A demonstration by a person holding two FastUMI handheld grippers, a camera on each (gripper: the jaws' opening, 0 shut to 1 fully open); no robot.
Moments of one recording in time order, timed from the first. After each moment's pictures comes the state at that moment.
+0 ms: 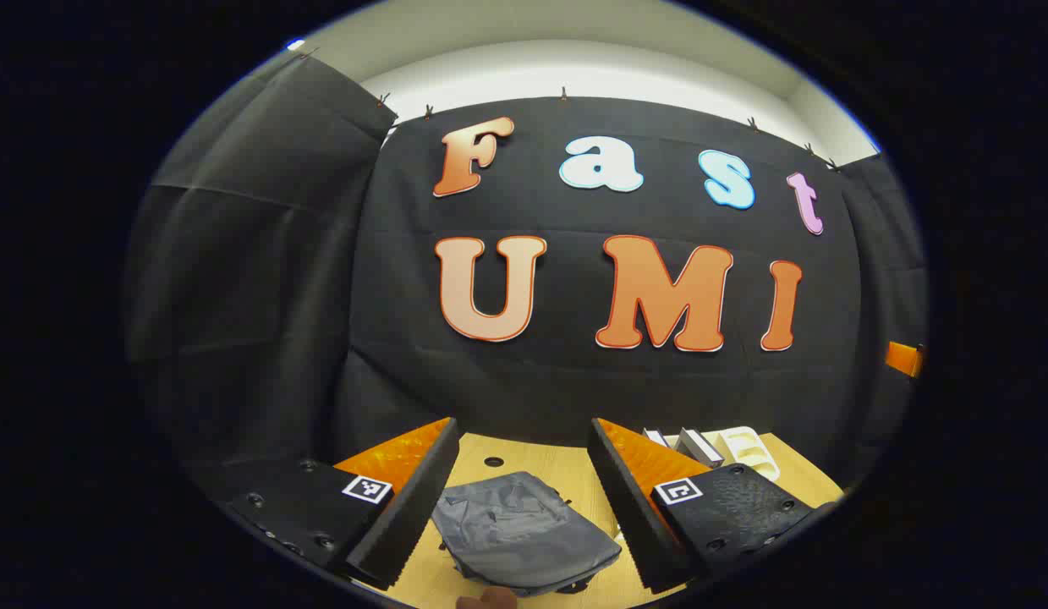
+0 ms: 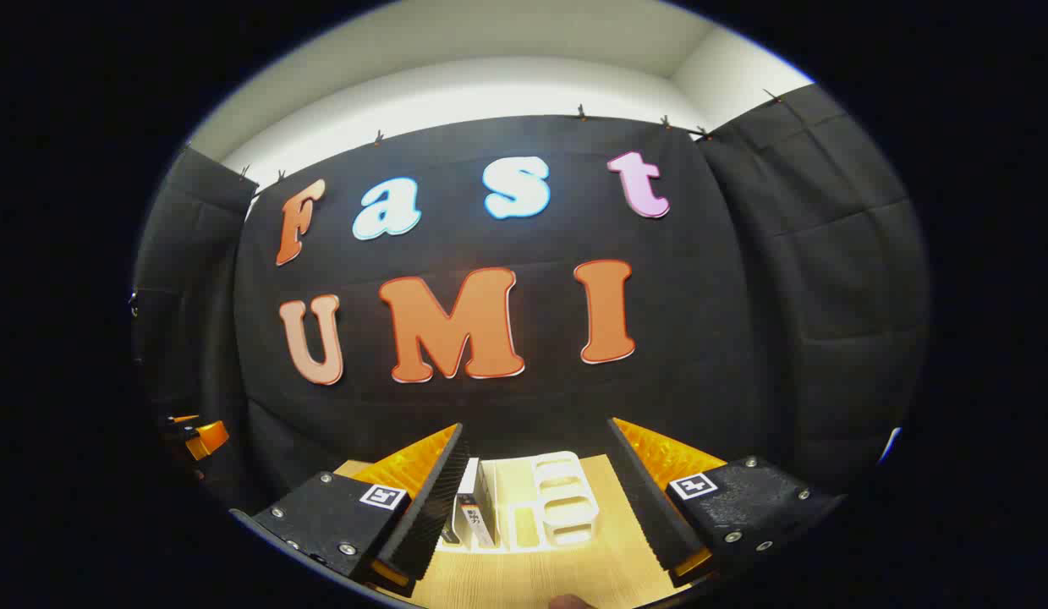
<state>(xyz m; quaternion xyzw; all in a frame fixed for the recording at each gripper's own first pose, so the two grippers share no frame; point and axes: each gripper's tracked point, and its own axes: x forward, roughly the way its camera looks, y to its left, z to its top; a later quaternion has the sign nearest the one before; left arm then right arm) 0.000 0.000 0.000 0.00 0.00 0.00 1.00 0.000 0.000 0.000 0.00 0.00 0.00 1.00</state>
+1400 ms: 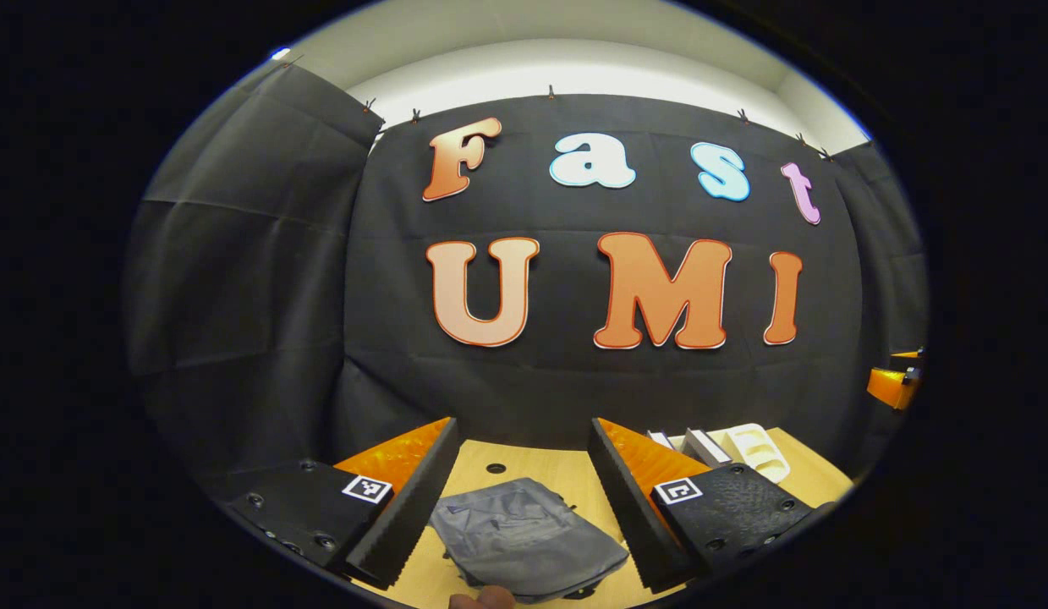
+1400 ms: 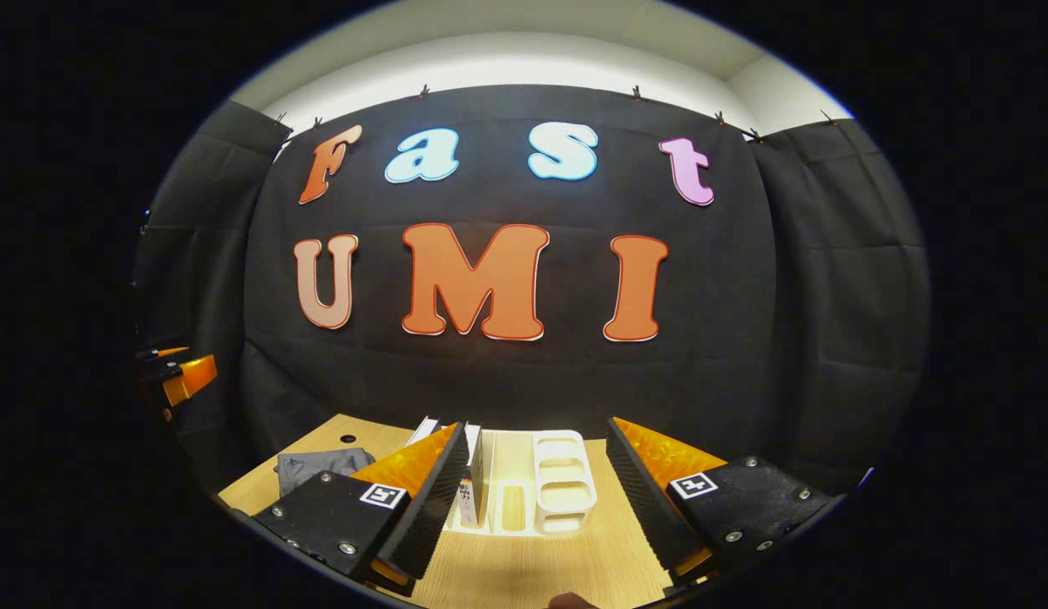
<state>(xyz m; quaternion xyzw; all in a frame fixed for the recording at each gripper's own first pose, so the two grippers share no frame) 0.026 -0.009 0.001 0.04 -0.02 0.00 1.00 0.015 0.018 -0.033 -0.08 0.04 0.00 1.00</state>
